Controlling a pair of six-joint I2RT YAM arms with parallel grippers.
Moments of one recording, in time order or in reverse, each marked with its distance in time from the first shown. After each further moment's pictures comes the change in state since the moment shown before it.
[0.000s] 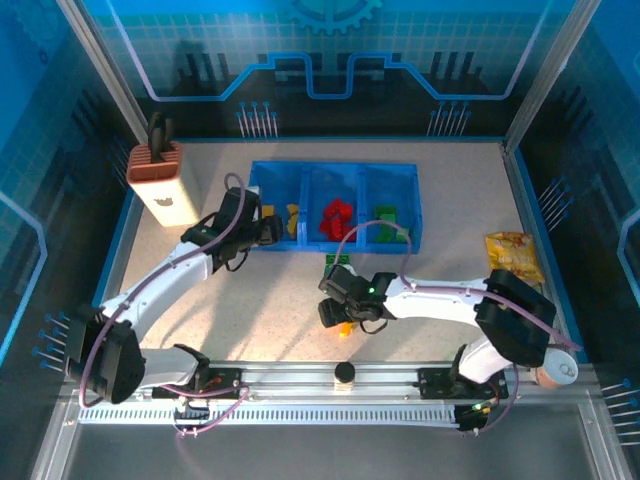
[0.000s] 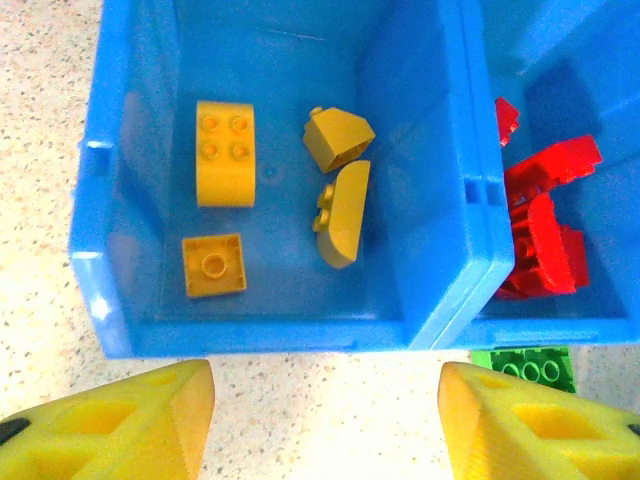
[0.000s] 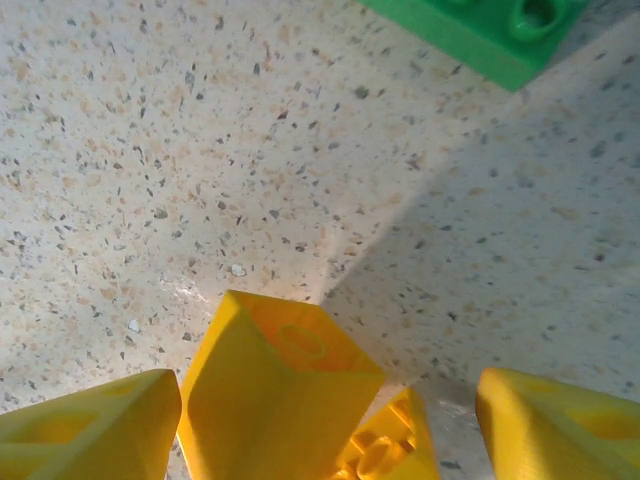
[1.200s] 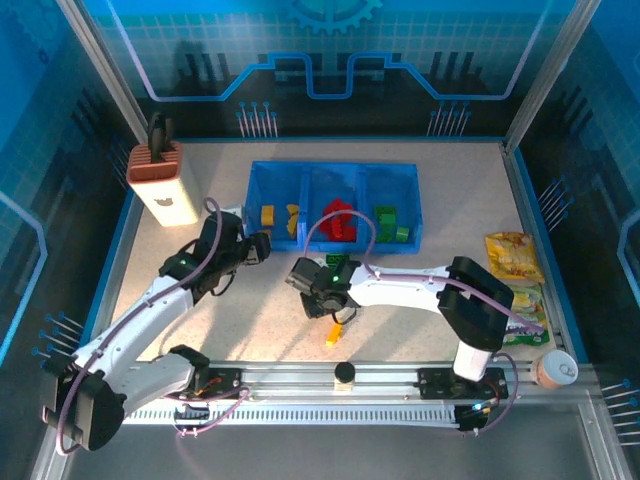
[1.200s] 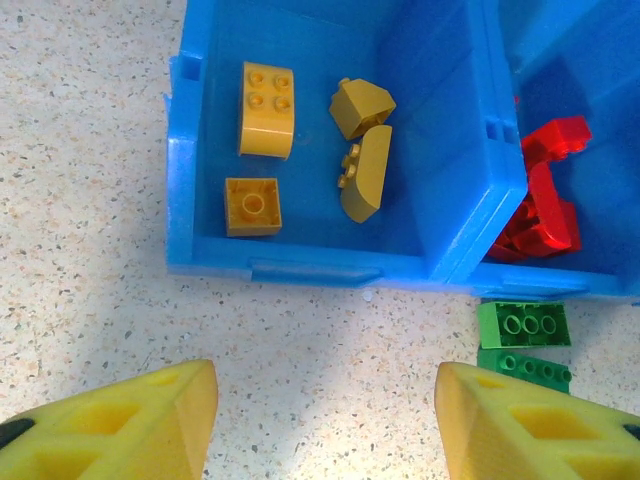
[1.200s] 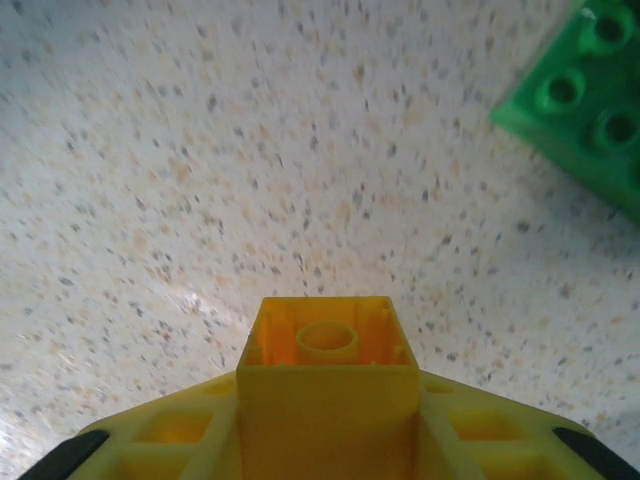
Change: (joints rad) left arm 0.000 -0.272 -0.182 -0.019 -0.018 -0.049; right arm 0.029 0.213 0.360 -0.163 0.035 -0.033
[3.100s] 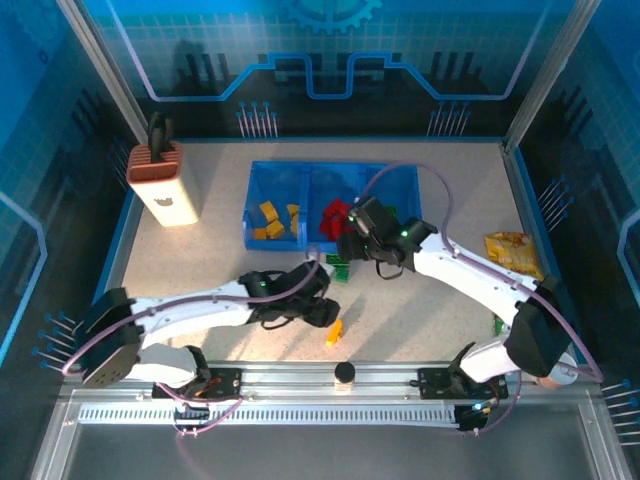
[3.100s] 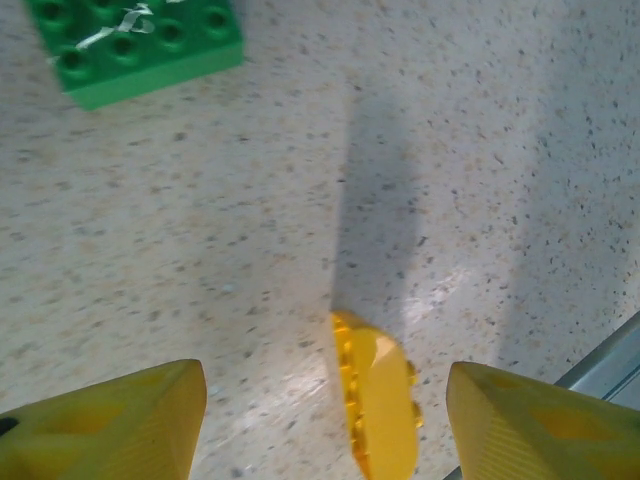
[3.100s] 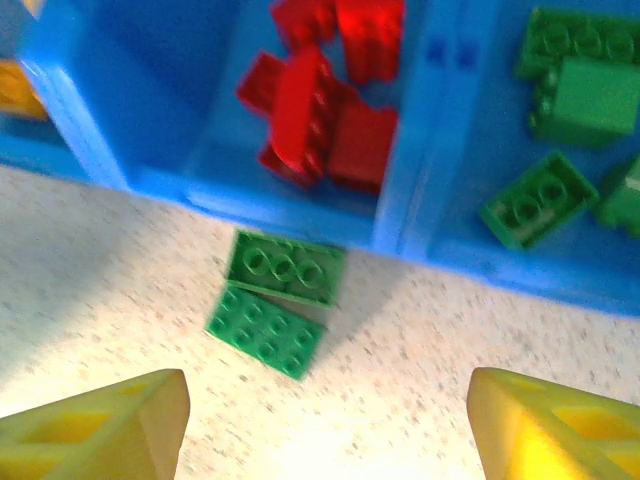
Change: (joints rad) left arm -0.672 0.464 0.152 -0.011 0.040 -0.042; right arm -0.335 -0.380 -0.159 -0.029 0.050 -0.132
